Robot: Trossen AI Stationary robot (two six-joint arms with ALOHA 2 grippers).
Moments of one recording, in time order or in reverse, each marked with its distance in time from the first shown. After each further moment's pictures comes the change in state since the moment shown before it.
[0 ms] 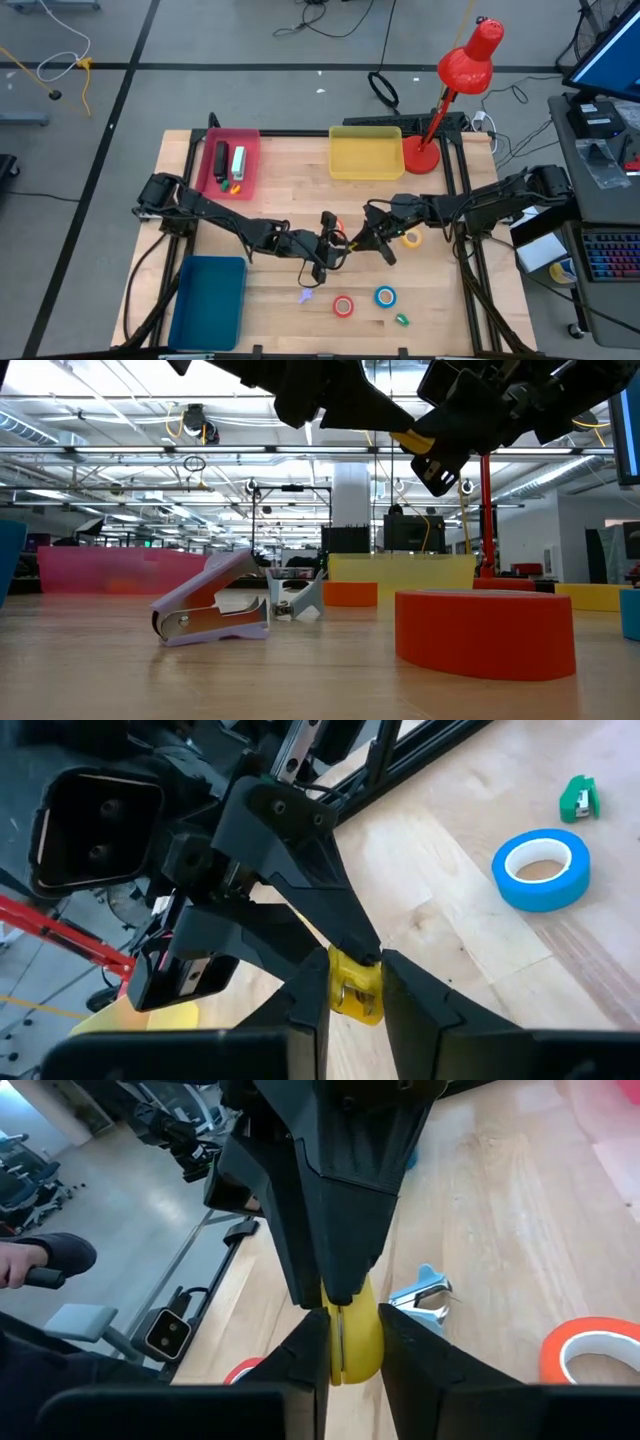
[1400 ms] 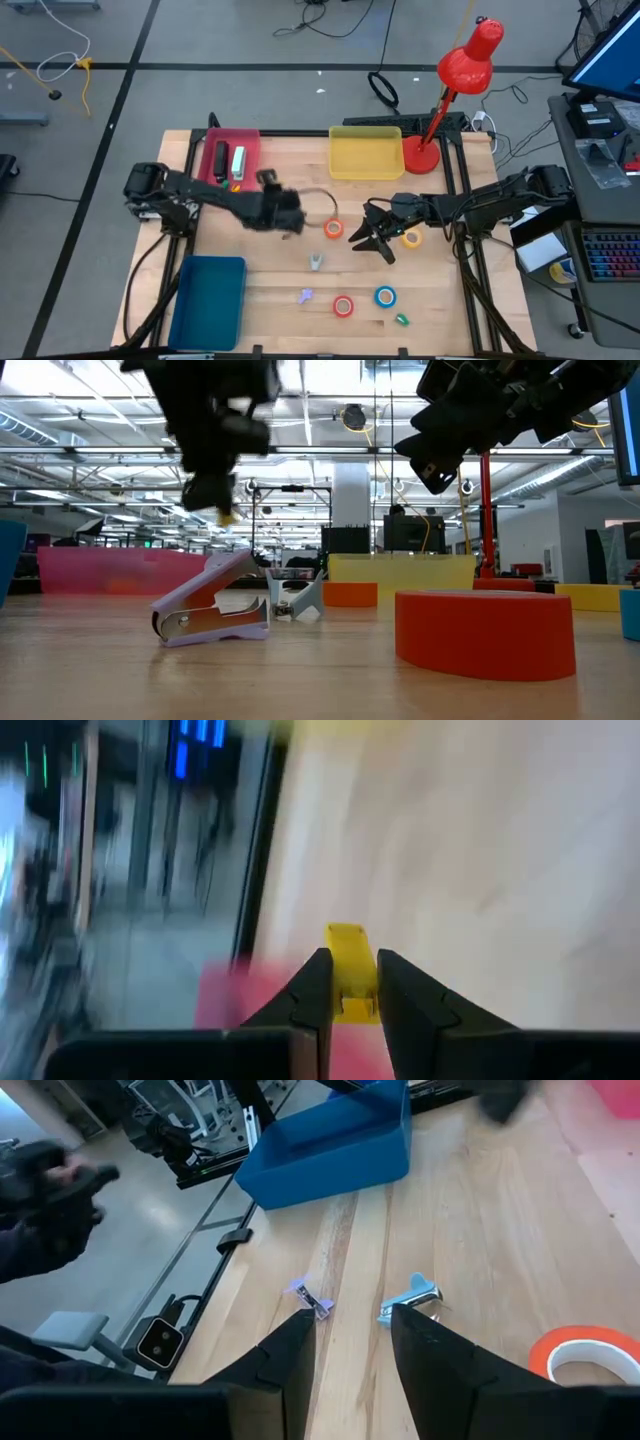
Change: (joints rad) left arm 0.173 -0.148 -0.020 -1.153 -0.561 -0.680; right arm -0.002 -0.002 0.003 -0.008 0.014 -0.008
